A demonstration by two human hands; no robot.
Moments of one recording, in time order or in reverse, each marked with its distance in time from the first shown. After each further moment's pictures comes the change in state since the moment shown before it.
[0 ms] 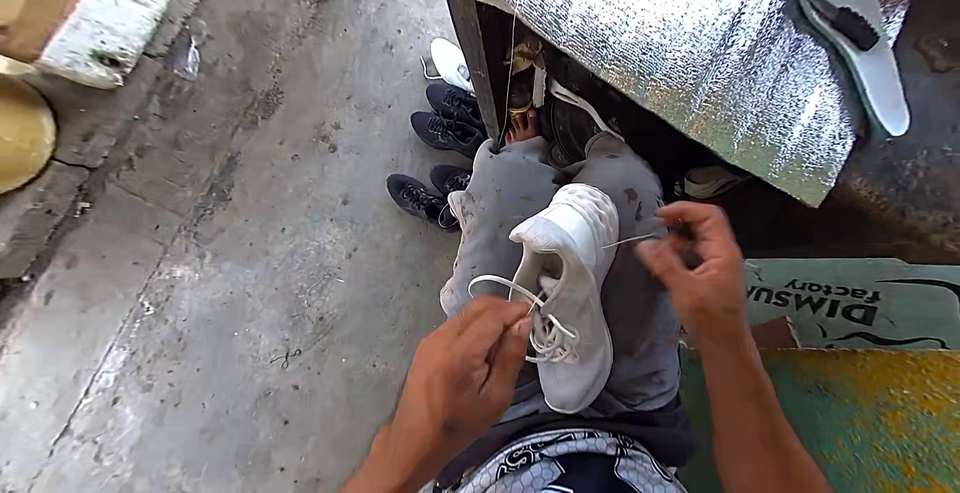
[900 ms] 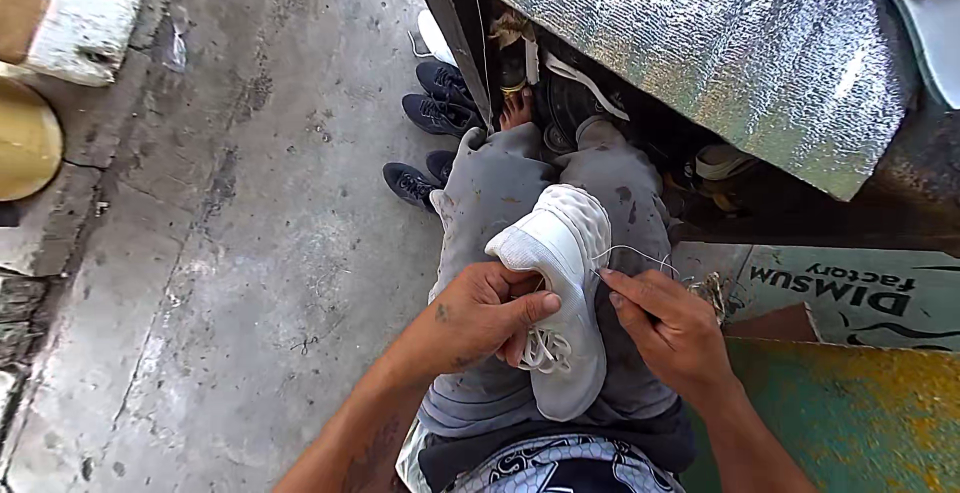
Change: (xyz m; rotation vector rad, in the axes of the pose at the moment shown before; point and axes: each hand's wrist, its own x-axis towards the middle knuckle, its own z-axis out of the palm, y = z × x) left_hand 0.072 -0.018 0.015 -0.935 -0.545 -0.512; right_hand -0.036 0.019 0.008 -0.253 -0.113 -0.142
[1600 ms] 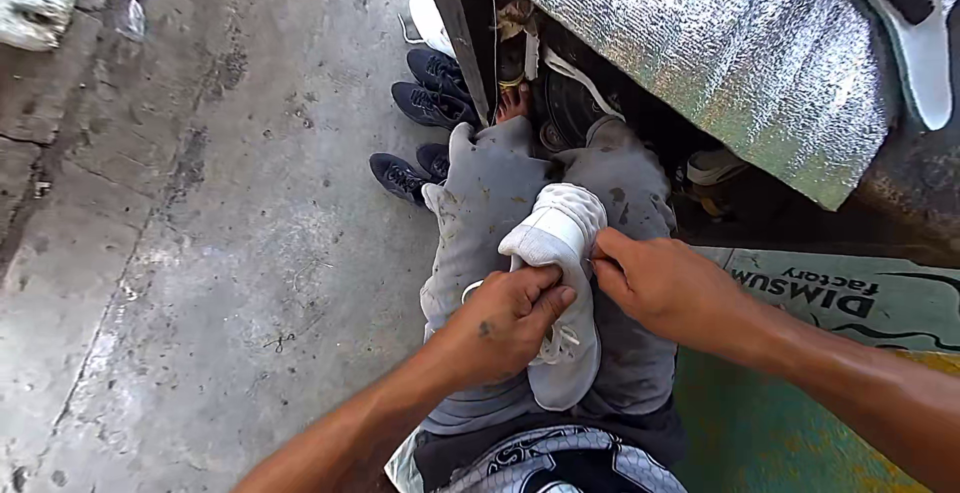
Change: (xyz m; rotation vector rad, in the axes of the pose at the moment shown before) left_hand 0.006 -0.005 0.012 0.516 0.087 0.097; right_hand 0.097 -0.057 -0.024 -0.508 -0.798 0.260
